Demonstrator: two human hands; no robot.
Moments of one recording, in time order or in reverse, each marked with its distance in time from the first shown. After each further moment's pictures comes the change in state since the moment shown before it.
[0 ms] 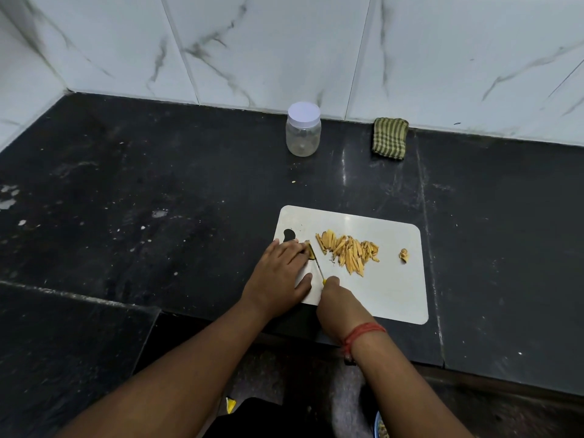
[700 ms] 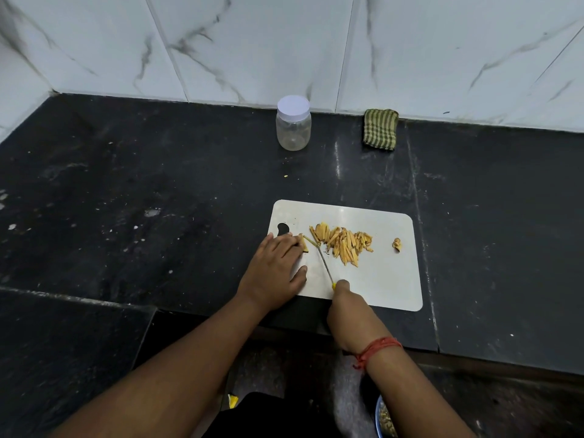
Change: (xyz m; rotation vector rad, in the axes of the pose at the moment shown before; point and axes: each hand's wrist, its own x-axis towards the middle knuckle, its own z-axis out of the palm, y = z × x) left_hand 0.000 0.002 -0.002 -0.031 0.004 -0.004; right_hand -0.031 0.024 -0.002 0.020 0.066 -0.051
